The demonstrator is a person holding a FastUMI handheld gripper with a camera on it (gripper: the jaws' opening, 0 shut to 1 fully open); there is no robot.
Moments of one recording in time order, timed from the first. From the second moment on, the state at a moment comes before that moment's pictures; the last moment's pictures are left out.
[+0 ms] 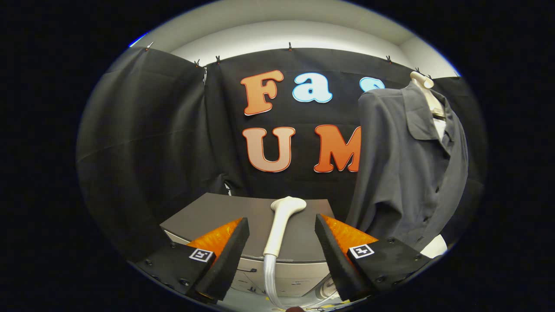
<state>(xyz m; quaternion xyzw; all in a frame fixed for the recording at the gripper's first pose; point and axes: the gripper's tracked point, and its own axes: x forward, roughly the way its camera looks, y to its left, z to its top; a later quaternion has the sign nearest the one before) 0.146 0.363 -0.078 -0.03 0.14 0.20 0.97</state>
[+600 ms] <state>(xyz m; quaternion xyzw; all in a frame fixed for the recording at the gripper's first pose) 0.235 0.403 -0.158 -0.06 0.26 0.17 0.95</state>
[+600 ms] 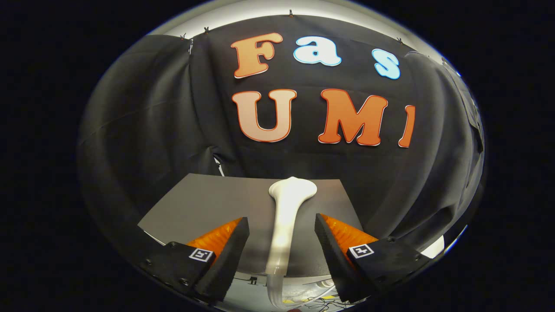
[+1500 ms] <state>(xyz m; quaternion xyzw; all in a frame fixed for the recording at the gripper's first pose) 0.289 0.408 -0.249 -0.07 0.39 0.12 0.91</state>
